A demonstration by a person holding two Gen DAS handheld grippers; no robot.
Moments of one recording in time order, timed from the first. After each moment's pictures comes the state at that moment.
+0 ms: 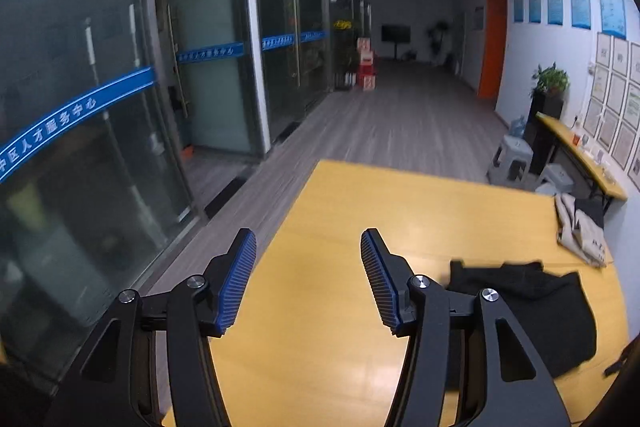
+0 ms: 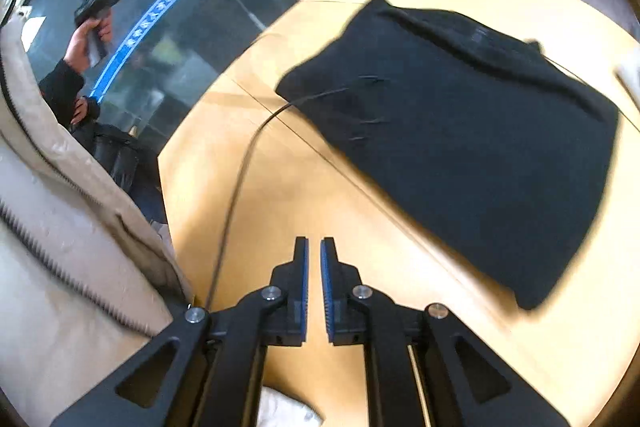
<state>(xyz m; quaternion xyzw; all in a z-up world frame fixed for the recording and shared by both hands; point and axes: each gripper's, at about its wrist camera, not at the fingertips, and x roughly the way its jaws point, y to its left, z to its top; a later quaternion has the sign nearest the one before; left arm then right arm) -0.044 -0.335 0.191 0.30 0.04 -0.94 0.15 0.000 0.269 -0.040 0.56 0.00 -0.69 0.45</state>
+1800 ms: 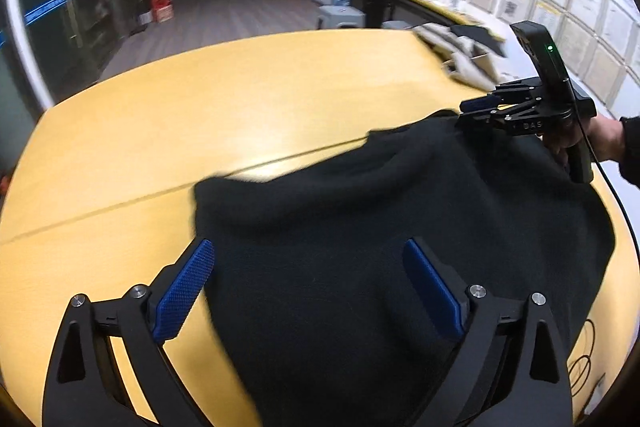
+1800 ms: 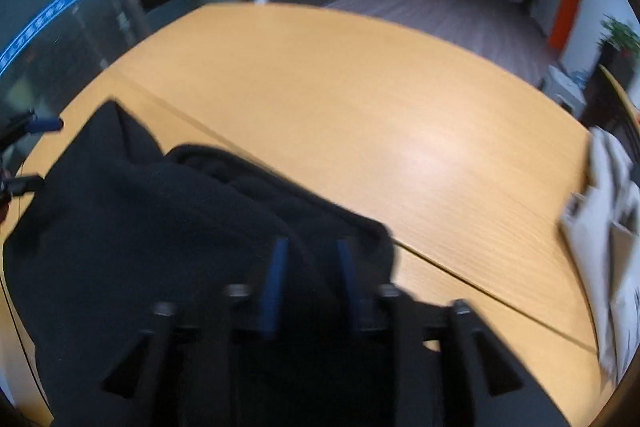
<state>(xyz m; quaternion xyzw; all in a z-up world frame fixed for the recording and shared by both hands) -0.308 -0.079 -0.117 0.42 -0.06 -0.88 -0.21 -0.320 0.209 -0.170 0.47 0.09 -0.84 0.26</state>
